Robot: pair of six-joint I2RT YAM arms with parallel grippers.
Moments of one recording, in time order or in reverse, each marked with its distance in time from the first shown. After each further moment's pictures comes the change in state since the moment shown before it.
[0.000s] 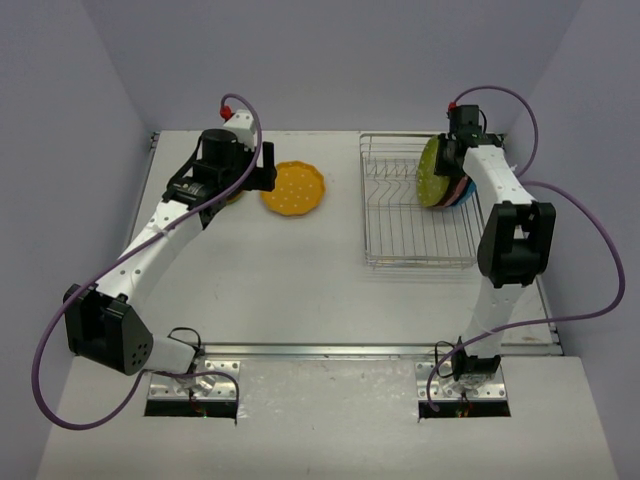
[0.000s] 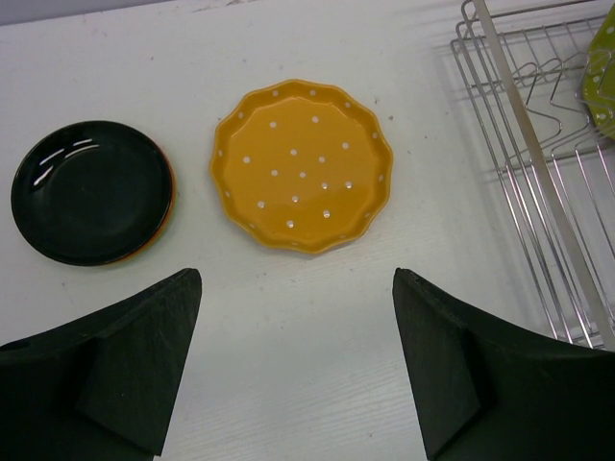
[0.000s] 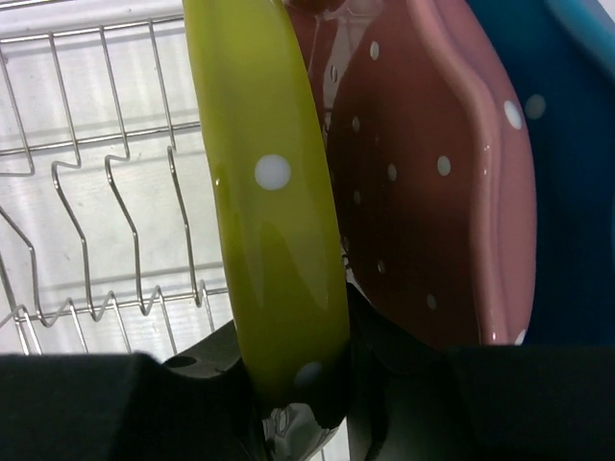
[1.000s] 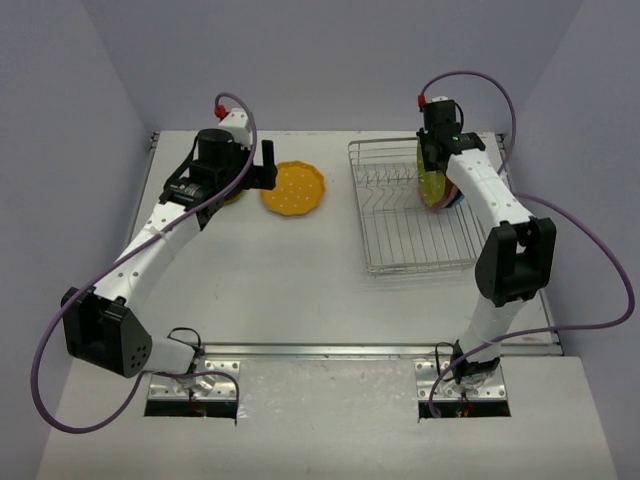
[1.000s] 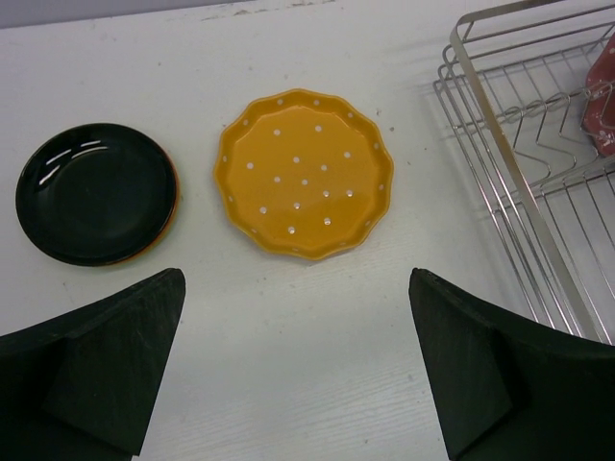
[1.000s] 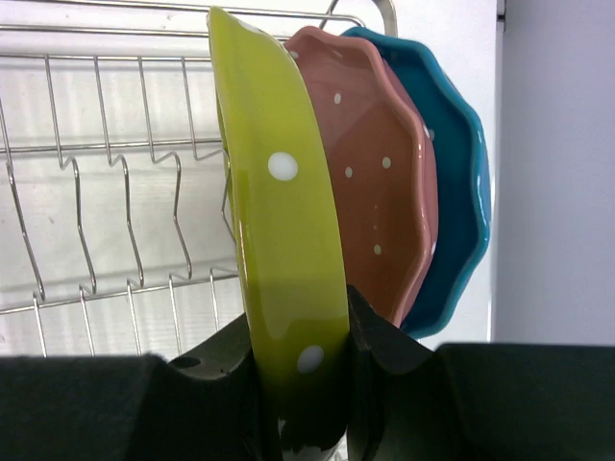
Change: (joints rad) left arm 0.013 -0.015 -0.009 0.013 -0.002 -0.021; right arm 0.175 -0.152 -0.042 0.013 0.253 -0.209
